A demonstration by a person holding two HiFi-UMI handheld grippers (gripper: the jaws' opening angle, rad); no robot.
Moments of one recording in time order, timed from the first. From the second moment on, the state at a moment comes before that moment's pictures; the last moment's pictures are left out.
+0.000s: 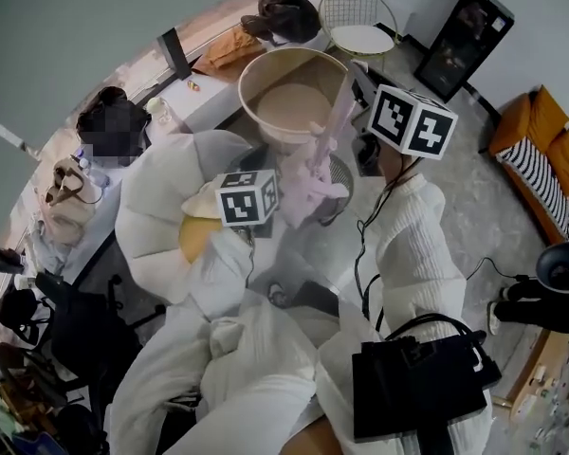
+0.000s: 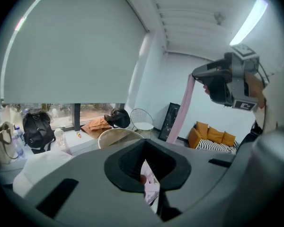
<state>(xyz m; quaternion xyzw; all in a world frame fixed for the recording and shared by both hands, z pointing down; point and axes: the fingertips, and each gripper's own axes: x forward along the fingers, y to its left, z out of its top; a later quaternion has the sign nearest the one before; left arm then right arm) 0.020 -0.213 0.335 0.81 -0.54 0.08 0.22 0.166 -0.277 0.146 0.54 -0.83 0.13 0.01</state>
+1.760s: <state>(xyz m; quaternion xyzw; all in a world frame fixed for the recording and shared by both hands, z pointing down) 0.112 -0.287 0.477 0.76 -0.56 0.15 0.31 0.252 -0.360 0.465 0.50 -0.77 0.36 0.17</state>
